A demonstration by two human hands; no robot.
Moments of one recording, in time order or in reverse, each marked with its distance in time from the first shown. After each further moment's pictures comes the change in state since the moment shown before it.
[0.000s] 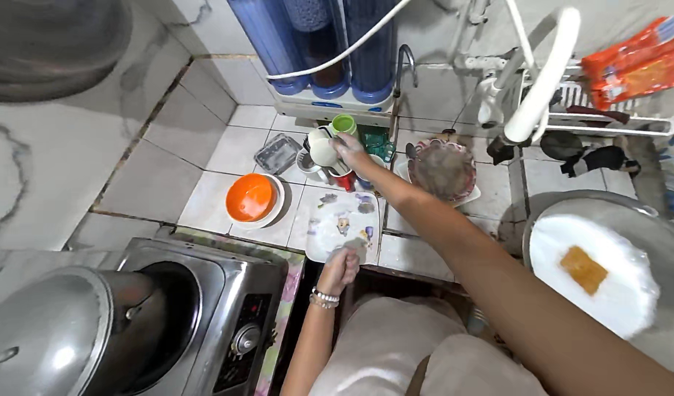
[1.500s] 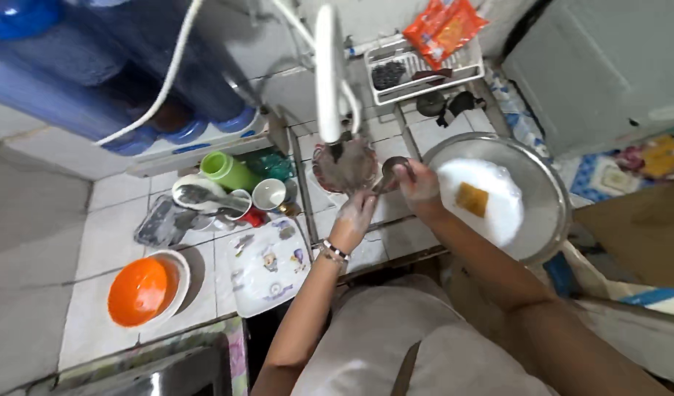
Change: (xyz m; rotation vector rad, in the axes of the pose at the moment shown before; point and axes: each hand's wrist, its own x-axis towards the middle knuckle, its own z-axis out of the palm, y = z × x) left_hand 0.067 0.014 0.221 1.199 -0.396 0.504; right_hand -0.277 -0.023 -0.204 -0.494 0.722 0.027
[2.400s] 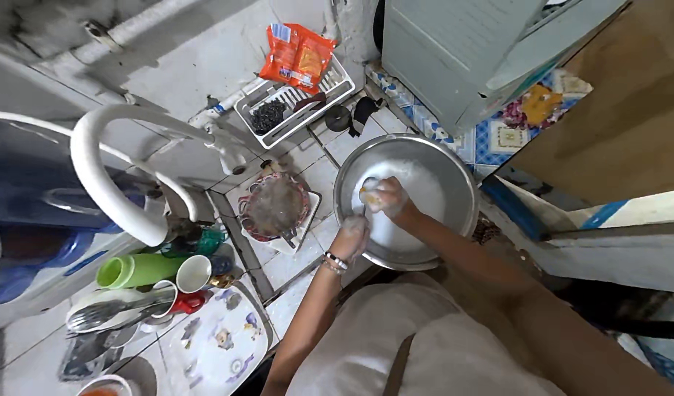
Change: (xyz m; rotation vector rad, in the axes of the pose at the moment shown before) left_hand 0.049 0.077 0.132 -0.323 -0.472 -0.289; right_hand -0.043 0.142 -0.106 -0.221 0.125 -0.162
